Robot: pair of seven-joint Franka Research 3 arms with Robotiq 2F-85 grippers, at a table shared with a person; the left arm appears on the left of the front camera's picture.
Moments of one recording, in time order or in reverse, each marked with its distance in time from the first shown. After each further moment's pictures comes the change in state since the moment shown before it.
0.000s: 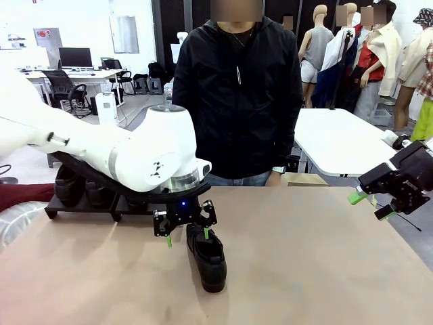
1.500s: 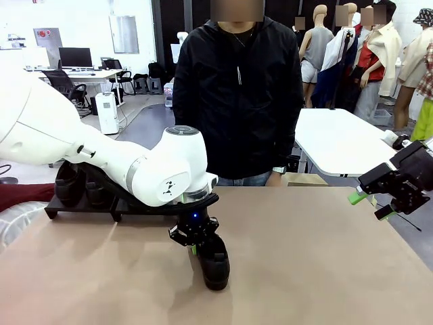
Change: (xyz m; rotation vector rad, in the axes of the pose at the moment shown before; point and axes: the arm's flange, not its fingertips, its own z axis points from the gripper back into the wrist) left arm 0.013 -0.019 -0.042 -0.005 -0.026 0.059; right arm 0.000 0.000 0.000 0.000 0.000 0.000
